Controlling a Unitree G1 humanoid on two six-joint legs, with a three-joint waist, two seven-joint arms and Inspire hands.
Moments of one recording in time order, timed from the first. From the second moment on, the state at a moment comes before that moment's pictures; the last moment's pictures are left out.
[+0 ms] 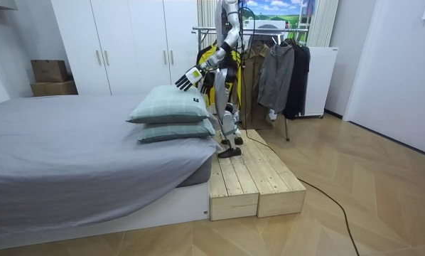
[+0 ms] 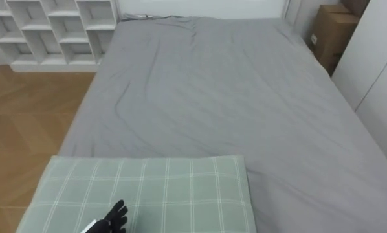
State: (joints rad) left arm 0.11 0.26 -0.14 0.67 -0.31 -0.20 -0.18; right arm 0.04 -0.24 0.15 1.21 0.02 -0.11 0.04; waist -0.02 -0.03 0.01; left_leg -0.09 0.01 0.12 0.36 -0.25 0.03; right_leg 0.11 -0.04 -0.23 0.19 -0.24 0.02
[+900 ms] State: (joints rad) left arm 0.26 0.21 0.12 1.15 -0.17 -0.17 0.08; right arm 0.10 -0.23 0.01 1.29 0.03 -0.10 0.07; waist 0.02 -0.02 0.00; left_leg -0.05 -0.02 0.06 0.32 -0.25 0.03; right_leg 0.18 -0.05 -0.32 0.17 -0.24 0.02
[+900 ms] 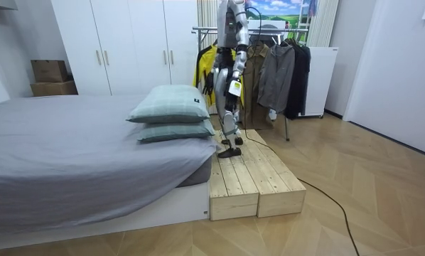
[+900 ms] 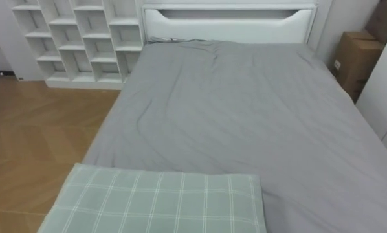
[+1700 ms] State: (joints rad) left arm 0.21 0.21 0.05 1.18 -0.03 -0.09 0.04; right arm 0.10 -0.22 0.00 1.29 0.12 -0.08 0.13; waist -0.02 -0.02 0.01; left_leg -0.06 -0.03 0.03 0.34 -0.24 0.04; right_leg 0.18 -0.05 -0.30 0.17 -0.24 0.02
